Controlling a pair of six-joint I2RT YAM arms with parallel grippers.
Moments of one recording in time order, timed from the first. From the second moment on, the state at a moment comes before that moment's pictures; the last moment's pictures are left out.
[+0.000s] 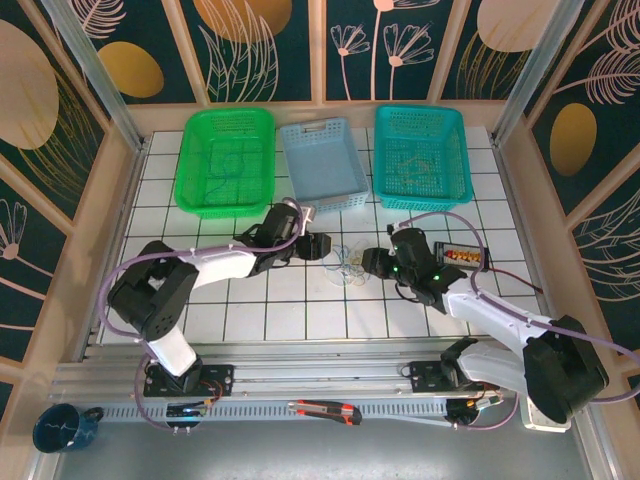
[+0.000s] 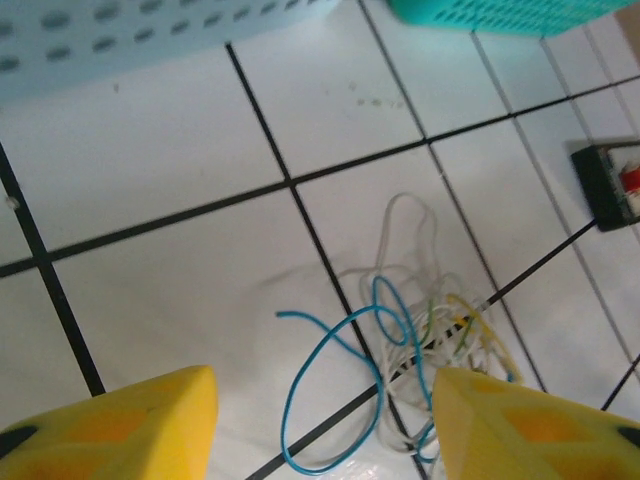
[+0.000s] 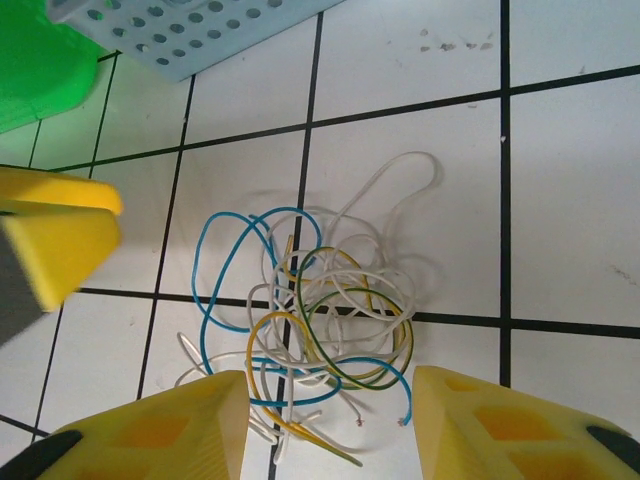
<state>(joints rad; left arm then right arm) -0.66 1.72 0.86 0.15 0.25 -0.51 0.60 1.11 0.51 -0.11 -0.04 0.62</state>
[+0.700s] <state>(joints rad) -0.73 1.91 1.08 0.01 0.14 -0.35 0.62 1.16 0.51 -0.05 -0.08 0.63</state>
